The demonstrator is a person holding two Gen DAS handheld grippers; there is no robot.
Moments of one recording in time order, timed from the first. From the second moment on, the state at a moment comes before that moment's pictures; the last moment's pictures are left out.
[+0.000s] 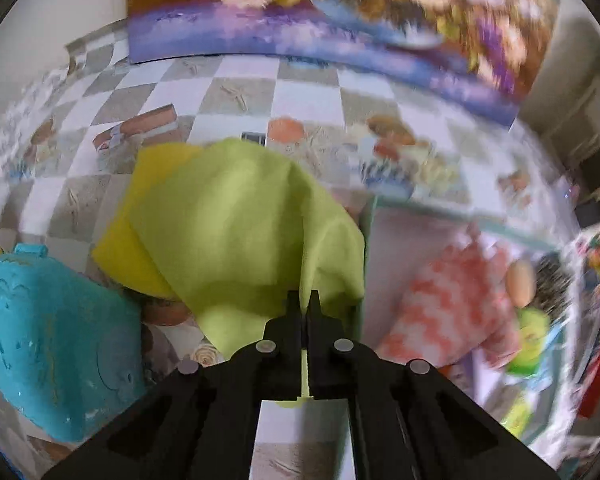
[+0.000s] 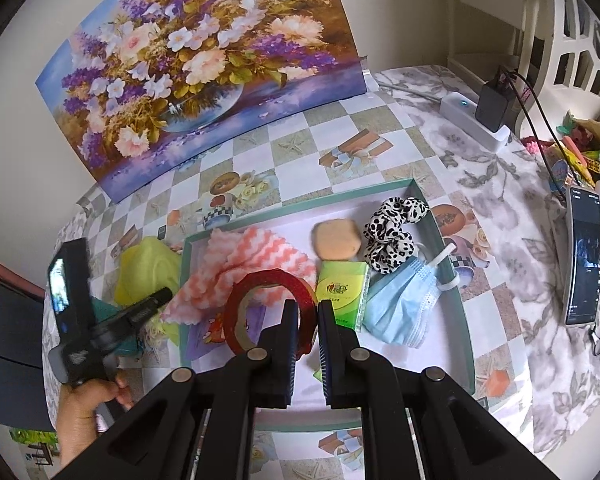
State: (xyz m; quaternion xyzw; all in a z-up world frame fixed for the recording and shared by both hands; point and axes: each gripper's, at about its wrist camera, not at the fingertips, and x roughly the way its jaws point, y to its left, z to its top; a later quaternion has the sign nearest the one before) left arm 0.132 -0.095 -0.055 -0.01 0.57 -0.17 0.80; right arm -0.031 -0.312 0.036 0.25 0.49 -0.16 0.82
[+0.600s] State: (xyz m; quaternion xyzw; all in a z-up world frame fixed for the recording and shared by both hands) left arm 0.069 -0.099 0.093 -0.06 0.43 -0.29 0.85; right arm -0.047 -0.330 0.045 0.26 0.48 -0.19 0.82
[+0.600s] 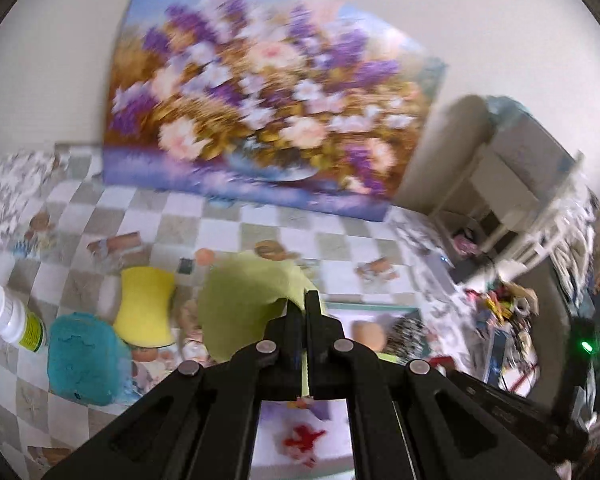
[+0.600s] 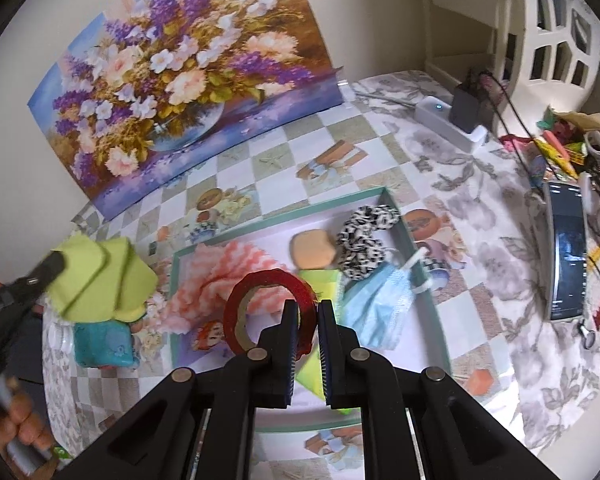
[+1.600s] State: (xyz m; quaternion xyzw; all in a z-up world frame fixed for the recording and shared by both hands) left arm 0.050 -0.137 0.009 0.01 0.55 -0.24 0.80; right arm -0.052 -0.345 0.004 0.24 0.55 -0.24 0.76
